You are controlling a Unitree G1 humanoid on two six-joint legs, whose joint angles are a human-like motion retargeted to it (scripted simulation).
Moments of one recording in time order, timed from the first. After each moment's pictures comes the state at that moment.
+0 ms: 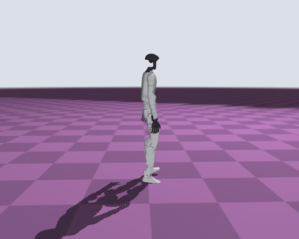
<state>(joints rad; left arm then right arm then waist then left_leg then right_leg) 0.03 0.30 0.01 1.34 0.34 0.07 -0.14 -0.08 -0.20 -0.06 1.40 -0.37 0.00 0.10 -0.04 -0.01 0.26 0.11 -0.02 0.29 0.09 -0.30 0.00 0.16 -0.09 -0.23 0.03 0.13 0.06</state>
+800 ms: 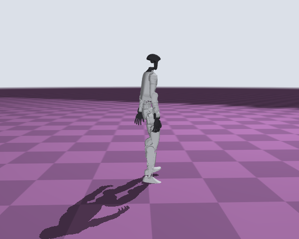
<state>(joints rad) 0.08 0.18 0.08 1.43 0.12 0.09 -0.15 -0.09 -0.32 -0.22 1.39 -0.58 -0.01 0.25 0.00 -0.06 0.30 0.05 -0.05 0.24 0.11 -0.30 0.02 0.12 -0.13 -0.25 0.06 0.13 0.07</state>
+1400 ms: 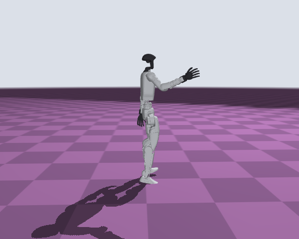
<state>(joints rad) 0.09 0.16 0.24 1.49 0.03 0.12 -0.16 -0.62 -0.69 -0.43 0.39 0.23 0.05 -0.38 -0.03 -0.11 0.12 0.08 -0.05 0.28 0.03 -0.29 0.02 0.15 -0.13 -0.33 0.03 0.10 0.07</state>
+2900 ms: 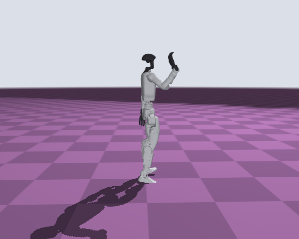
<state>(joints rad) 0.10 0.12 0.21 1.49 0.04 0.11 -0.17 -0.66 -0.85 -0.25 -0.21 -0.87 -0.15 -1.00 -0.06 -0.06 0.03 0.07 -0.04 0.26 0.01 -0.28 0.00 0.14 -0.10 -0.34 0.02 0.07 0.05</state>
